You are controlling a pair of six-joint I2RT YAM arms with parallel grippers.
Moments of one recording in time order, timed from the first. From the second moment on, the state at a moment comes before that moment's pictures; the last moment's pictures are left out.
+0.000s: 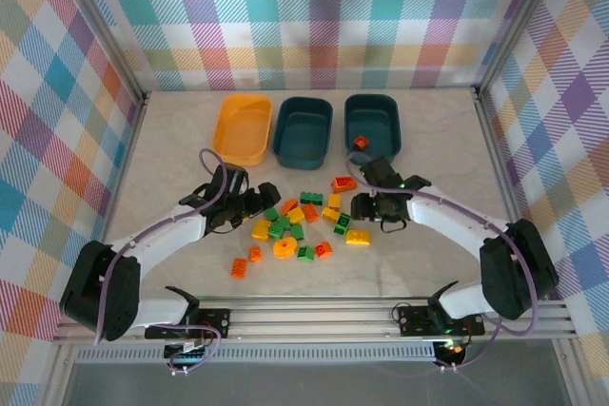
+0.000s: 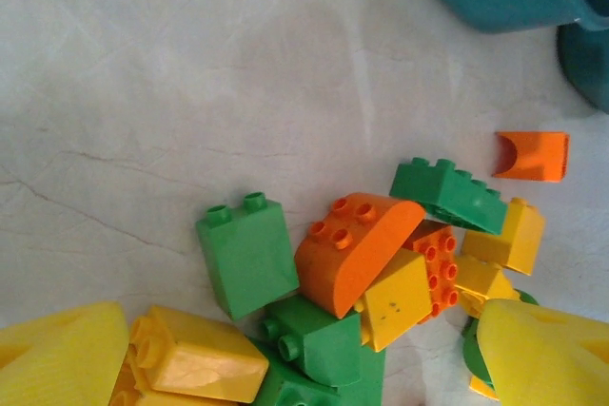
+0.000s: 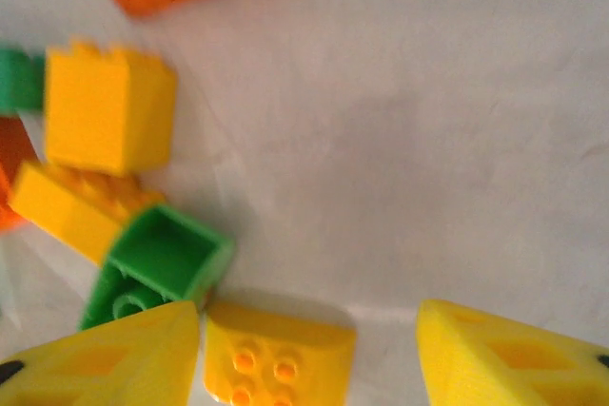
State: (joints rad) left arm -0.45 1.30 0.68 -0.28 0.17 -0.88; right arm 0.59 1.40 0.85 -0.65 0.02 0.56
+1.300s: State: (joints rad) left arm -0.46 1.27 0.69 -0.30 0.19 -0.86; right arm 0.59 1.93 1.32 -0.62 0.29 0.80
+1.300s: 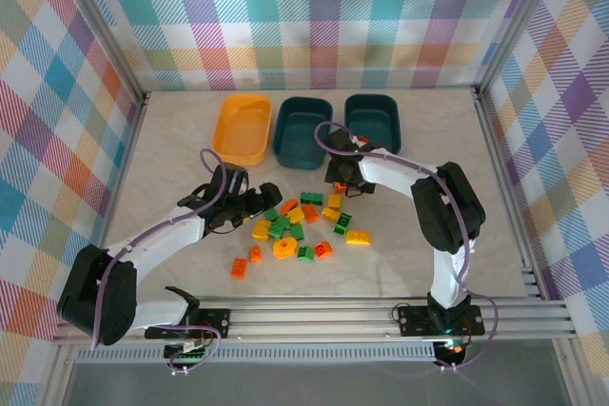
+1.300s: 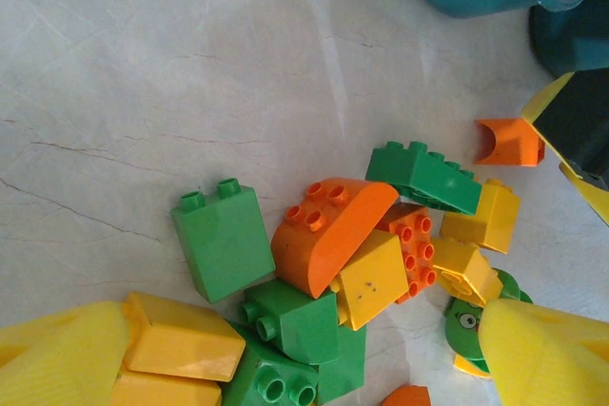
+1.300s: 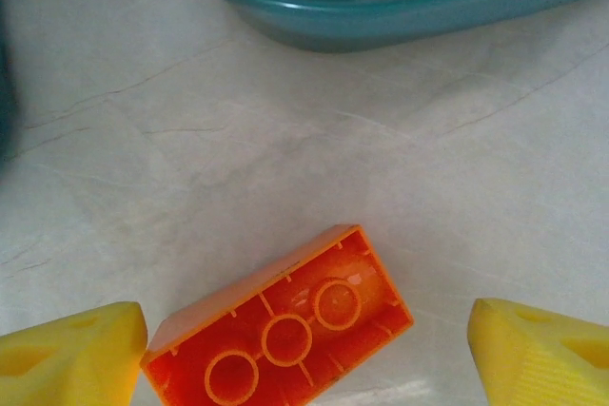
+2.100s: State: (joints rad) left arm -0.46 1.33 0.70 -0.28 0.23 -0.86; right arm 0.50 1.68 1.07 -0.59 0.19 0.70
